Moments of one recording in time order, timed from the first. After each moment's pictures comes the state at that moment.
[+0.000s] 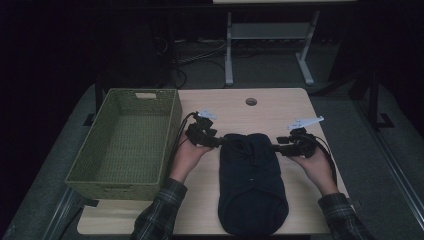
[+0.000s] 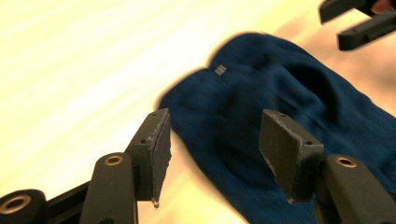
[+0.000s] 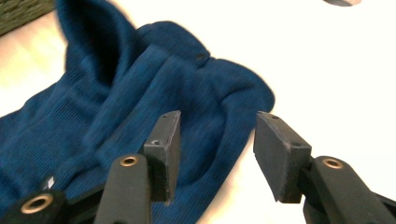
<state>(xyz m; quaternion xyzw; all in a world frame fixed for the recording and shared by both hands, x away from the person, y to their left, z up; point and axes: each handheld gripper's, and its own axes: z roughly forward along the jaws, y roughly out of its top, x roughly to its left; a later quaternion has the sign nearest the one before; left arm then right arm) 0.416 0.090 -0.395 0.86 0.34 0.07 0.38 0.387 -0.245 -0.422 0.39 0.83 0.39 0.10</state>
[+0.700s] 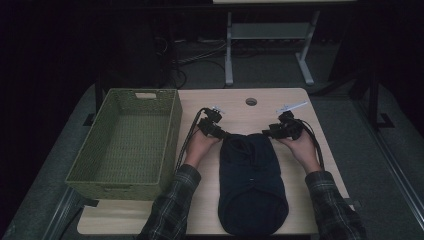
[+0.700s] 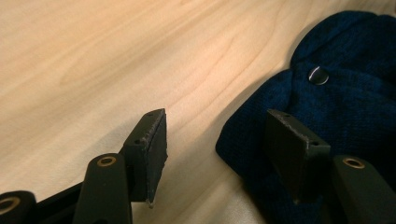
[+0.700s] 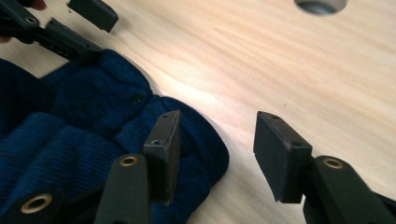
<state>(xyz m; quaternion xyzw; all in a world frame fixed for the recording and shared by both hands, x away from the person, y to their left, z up) 0.486 0.063 -0.454 0.87 0.37 0.05 0.32 0.458 -0.232 -0.442 0.42 0.83 0.37 0.09</state>
